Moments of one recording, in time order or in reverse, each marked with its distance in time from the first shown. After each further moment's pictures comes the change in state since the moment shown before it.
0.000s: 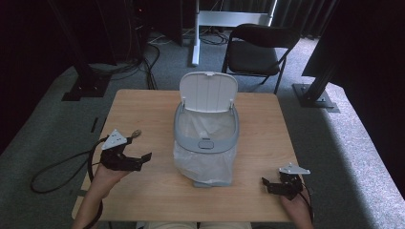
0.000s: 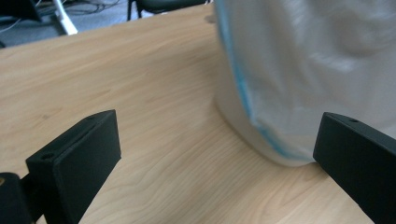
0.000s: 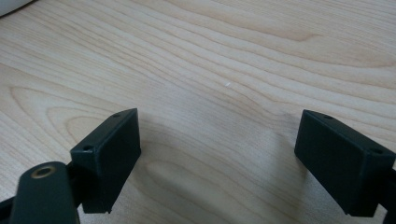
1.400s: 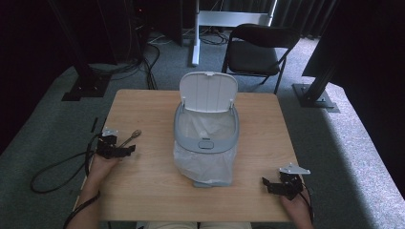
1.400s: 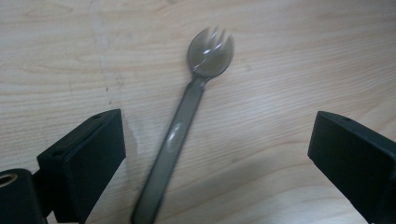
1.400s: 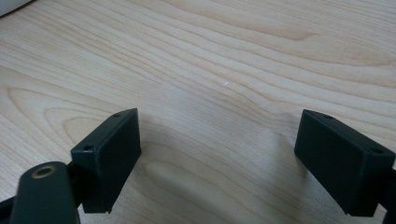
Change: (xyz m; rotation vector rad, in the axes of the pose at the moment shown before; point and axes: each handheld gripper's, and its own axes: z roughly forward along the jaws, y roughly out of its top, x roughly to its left) left arm 0.117 -0.061 0.071 0.197 0.206 -0.178; right arm 0.000 0.000 0.000 0.000 -0.005 0.008
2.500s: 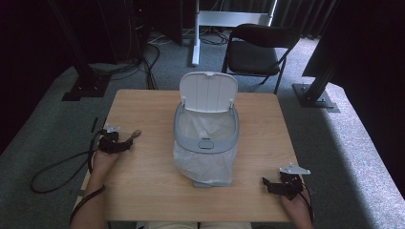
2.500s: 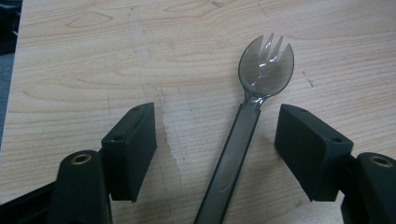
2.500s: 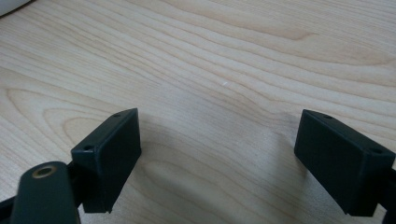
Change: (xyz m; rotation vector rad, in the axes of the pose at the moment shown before) left arm 0.009 0.006 0.021 -0.008 0.138 0.000; right arm 0.000 0.000 0.000 0.000 -0.003 0.003
